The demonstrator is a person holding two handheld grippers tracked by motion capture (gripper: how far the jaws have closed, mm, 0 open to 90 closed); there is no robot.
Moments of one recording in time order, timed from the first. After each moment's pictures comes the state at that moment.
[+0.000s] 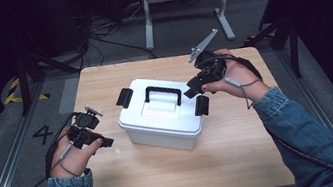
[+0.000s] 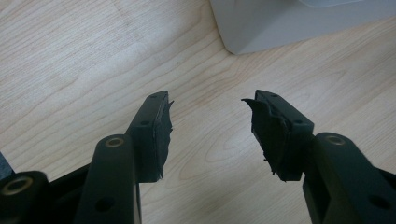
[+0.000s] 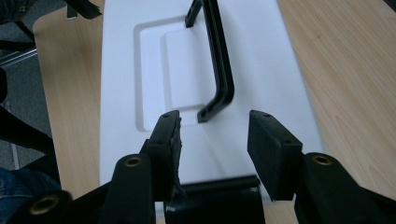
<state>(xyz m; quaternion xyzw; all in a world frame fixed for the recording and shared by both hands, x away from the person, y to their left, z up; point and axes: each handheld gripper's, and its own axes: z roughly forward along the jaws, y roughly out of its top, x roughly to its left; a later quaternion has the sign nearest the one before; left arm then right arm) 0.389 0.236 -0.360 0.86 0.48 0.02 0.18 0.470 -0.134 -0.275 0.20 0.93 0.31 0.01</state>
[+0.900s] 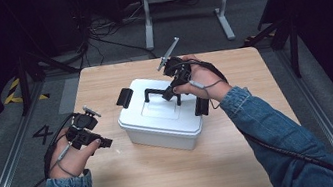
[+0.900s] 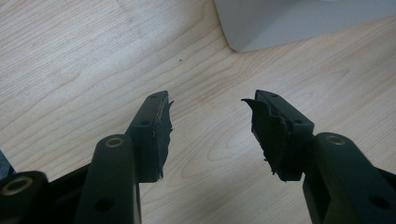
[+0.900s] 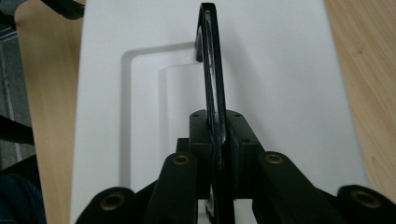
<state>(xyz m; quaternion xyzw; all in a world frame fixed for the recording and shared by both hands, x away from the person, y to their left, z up) 0.388 0.240 -0.362 0.85 0.49 0.02 0.18 0.493 -0.065 -0.299 0.17 0.95 0.27 -0.02</state>
